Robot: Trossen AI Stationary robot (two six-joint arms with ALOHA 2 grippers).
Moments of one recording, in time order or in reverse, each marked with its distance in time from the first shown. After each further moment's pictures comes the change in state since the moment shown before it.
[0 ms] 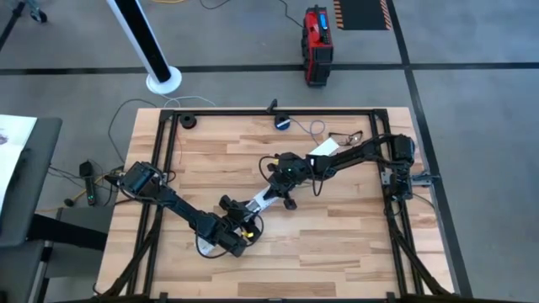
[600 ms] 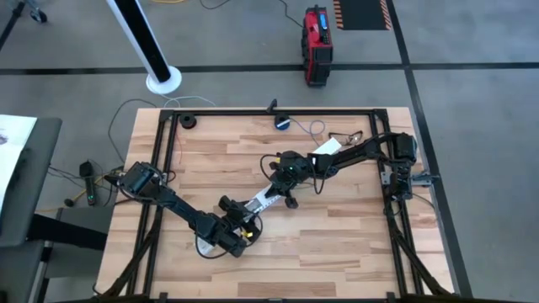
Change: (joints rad) left arm -0.007 0.000 -0.001 0.003 0.001 -0.047; right arm -0.027 -0.004 -0.018 -0.023 0.032 -0.010
